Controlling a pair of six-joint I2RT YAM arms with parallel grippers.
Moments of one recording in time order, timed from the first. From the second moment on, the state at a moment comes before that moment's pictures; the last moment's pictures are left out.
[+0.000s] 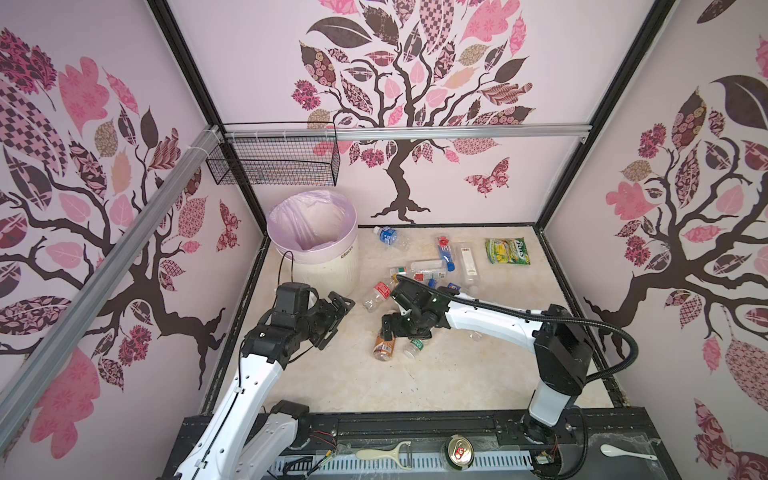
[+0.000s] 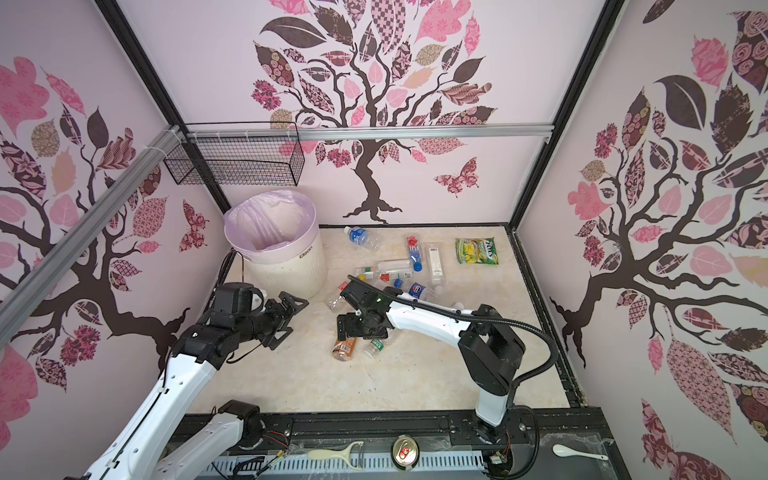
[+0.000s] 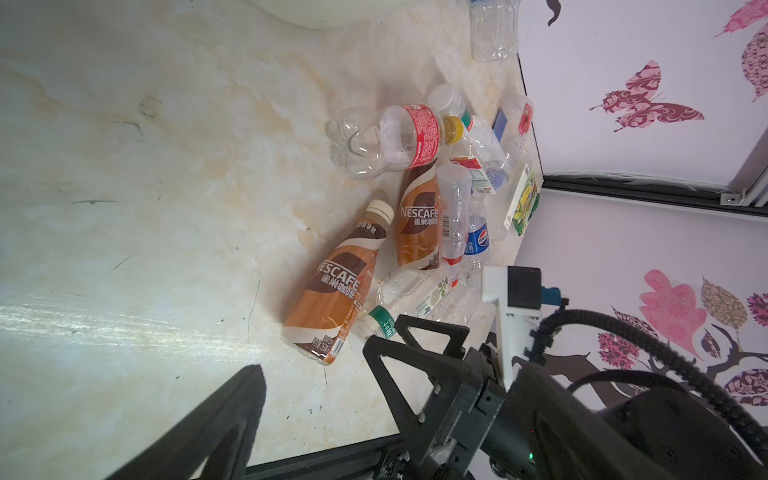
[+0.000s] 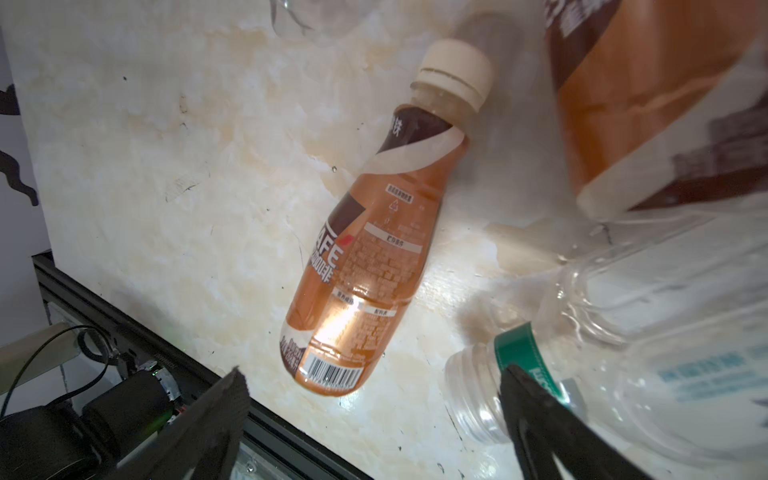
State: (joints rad) left arm -0.23 0.86 0.82 -0.77 0.37 -1.07; right arm 0.93 1.79 1.32 -0.65 -0.17 0.80
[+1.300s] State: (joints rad) left arm -0.22 0.91 0.94 -0.86 0.43 -1.07; right arm 0.94 1.99 1.66 -0.72 -0.12 0.73
